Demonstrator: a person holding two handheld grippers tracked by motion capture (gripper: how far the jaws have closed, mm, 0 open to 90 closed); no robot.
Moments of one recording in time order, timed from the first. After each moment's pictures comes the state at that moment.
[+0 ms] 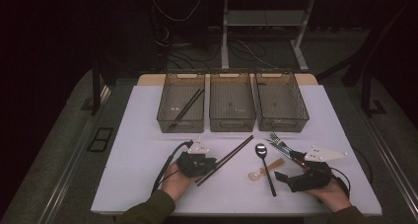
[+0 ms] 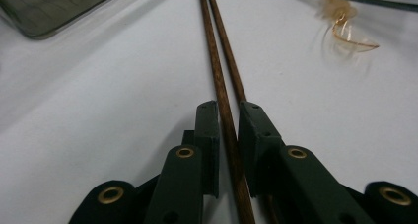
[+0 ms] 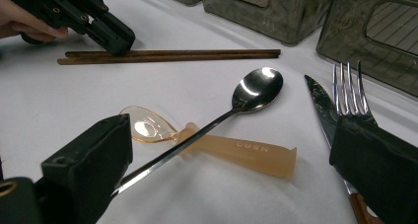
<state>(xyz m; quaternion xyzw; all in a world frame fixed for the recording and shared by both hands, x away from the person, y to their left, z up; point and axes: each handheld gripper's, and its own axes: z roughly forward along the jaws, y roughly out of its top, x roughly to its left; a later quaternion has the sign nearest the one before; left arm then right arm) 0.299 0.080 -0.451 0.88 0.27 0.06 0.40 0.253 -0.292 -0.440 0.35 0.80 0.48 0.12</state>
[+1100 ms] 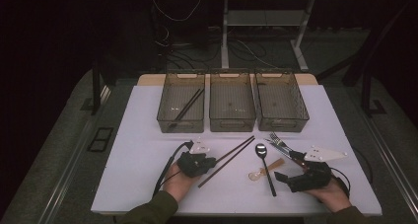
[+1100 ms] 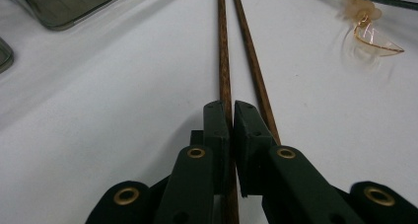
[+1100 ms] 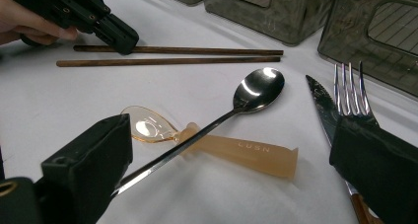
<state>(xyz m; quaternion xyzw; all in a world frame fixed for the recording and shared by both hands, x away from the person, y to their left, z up) 0.298 0.077 -0.452 0.87 0.30 0.07 0.39 0.253 -0.292 -0.440 0.35 0.80 0.48 0.12</state>
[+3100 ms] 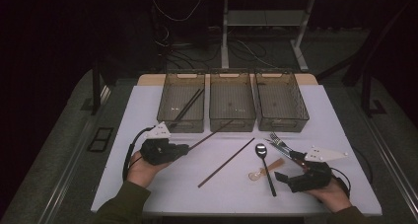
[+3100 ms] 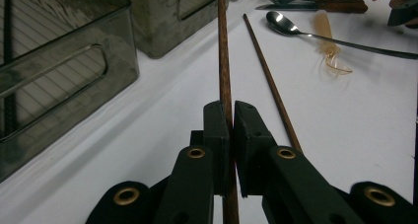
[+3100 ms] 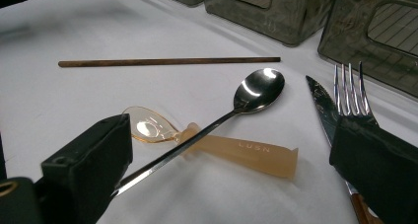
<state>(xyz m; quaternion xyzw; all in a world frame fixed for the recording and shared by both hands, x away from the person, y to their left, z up) 0.309 0.168 -0.396 0.84 0.29 0.06 0.45 0.253 -0.292 -0.439 0.35 0.80 0.48 0.12</state>
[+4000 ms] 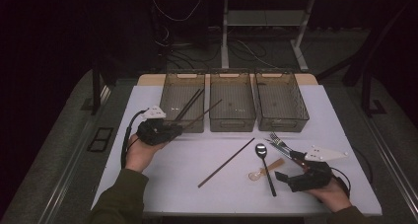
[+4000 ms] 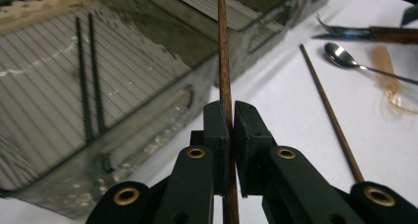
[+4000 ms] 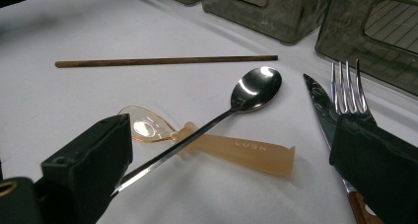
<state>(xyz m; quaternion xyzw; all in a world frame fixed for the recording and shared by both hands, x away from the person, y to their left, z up) 0.355 0.180 -0.380 0.83 0.33 0.11 0.44 0.254 -0.293 -0.440 0.35 0.80 0.48 0.12</state>
